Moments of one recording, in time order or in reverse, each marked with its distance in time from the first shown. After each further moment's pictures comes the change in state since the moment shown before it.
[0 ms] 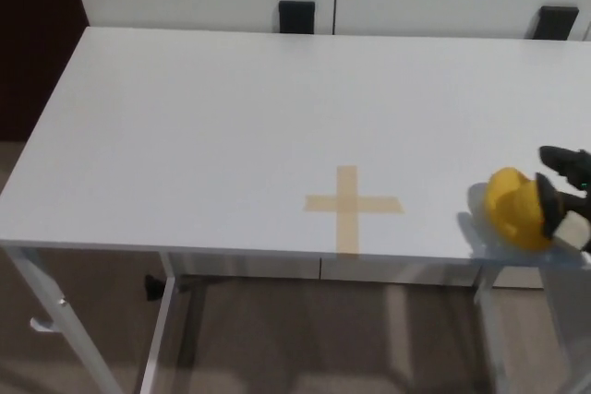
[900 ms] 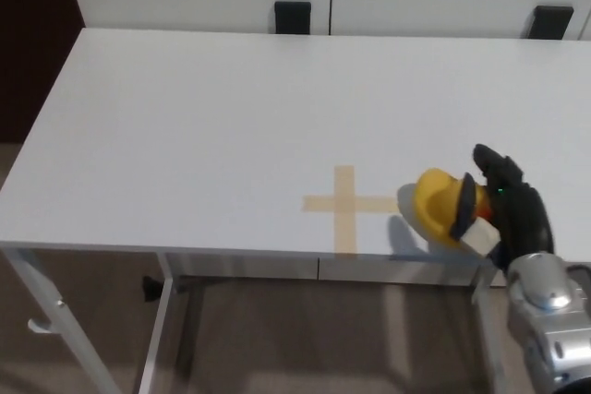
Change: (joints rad) left_arm 0.000 -0.011 -0.008 0.003 0.005 0.000 0.003; right_arm 0.034 0.277 -0.012 -0.113 -0.004 0.026 -0.168
